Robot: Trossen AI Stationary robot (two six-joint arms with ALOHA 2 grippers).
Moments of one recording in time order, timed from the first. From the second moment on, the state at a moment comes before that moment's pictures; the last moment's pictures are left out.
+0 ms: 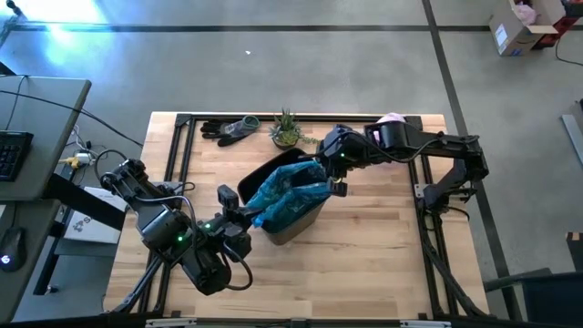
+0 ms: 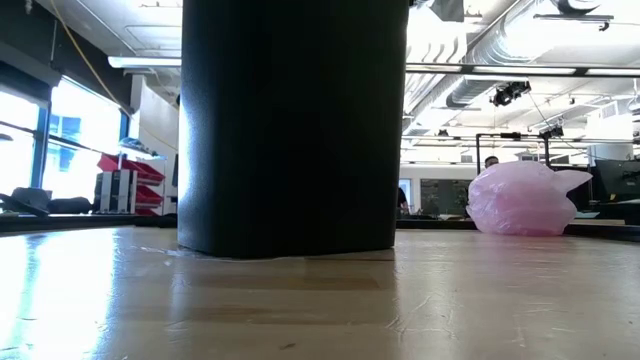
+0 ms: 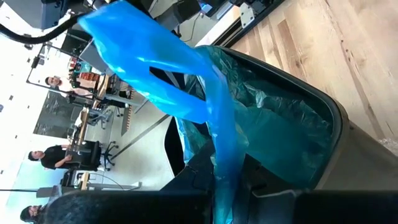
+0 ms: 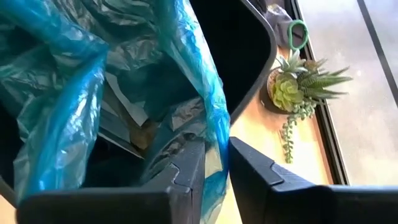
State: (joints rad) left arm -0.73 1.72 1.98 -1.36 -1.11 0.00; right arm 0.03 1.66 1.89 -1.21 0.21 0.02
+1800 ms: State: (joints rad) left arm -0.80 1.72 2.00 -1.36 -1.30 -0.05; right arm 0.34 1.56 1.88 -0.32 -0.07 -0.16
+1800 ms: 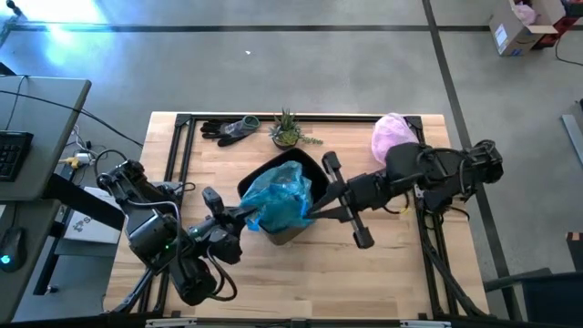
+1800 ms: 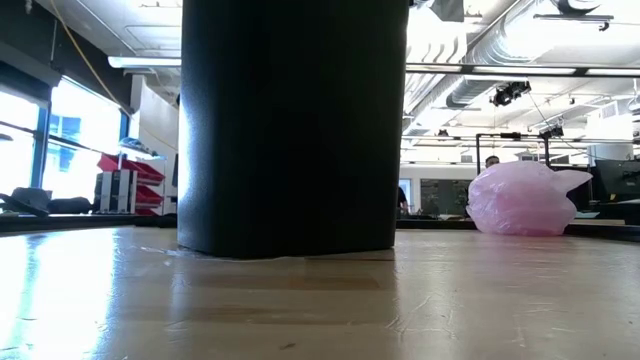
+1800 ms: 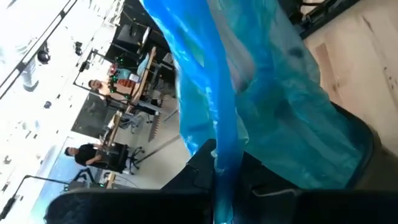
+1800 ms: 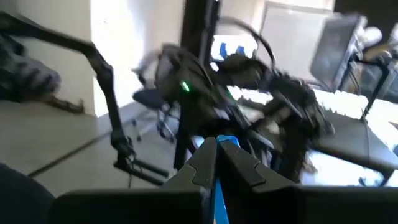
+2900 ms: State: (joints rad) left arm -0.82 1.72 2.00 -1.33 -0.89 -0.19; right arm 0.34 1.57 1.88 -0.41 -0.02 -0.15
